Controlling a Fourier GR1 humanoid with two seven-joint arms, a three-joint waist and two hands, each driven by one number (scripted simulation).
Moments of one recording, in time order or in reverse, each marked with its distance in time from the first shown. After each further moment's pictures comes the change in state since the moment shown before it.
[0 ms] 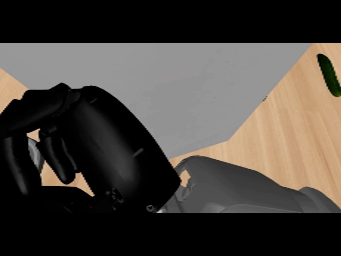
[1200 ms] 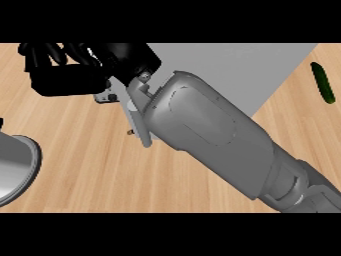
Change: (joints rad) left arm -0.033 -0.041 0.054 0.021 -0.042 -0.014 0.054; right arm -0.219 0.011 -0.184 0.585 -0.078 0.308 -0.433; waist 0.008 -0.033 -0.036
